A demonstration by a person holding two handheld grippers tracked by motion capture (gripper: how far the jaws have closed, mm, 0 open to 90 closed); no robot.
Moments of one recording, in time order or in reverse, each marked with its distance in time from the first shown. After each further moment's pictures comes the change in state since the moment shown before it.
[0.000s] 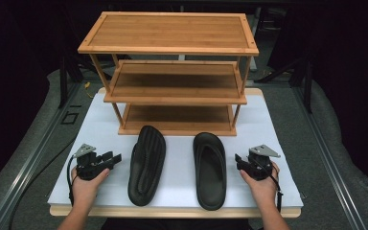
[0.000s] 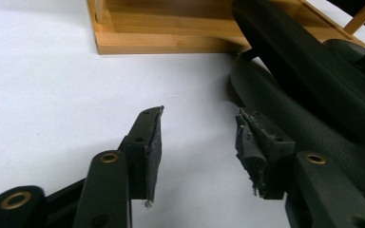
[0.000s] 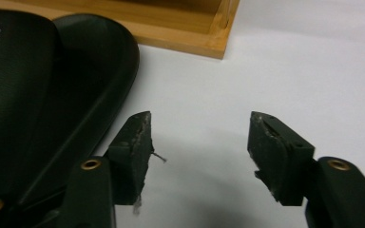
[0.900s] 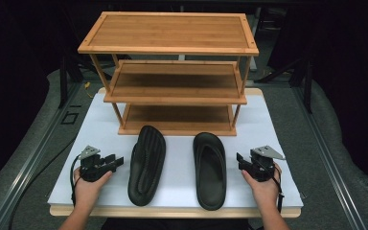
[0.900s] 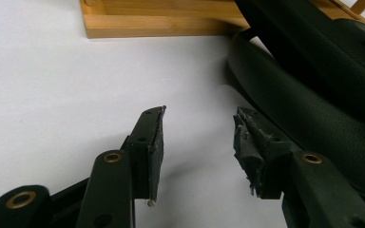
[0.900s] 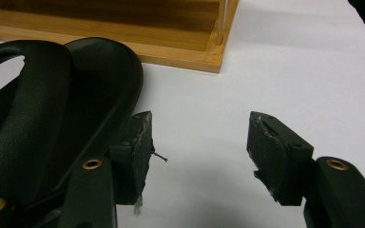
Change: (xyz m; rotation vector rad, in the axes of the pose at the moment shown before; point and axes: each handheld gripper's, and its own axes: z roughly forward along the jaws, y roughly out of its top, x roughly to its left) left arm -0.007 -0.006 0.005 0.050 -0.004 0.018; right arm 0.000 0.001 -0.010 -0.040 0.009 0.046
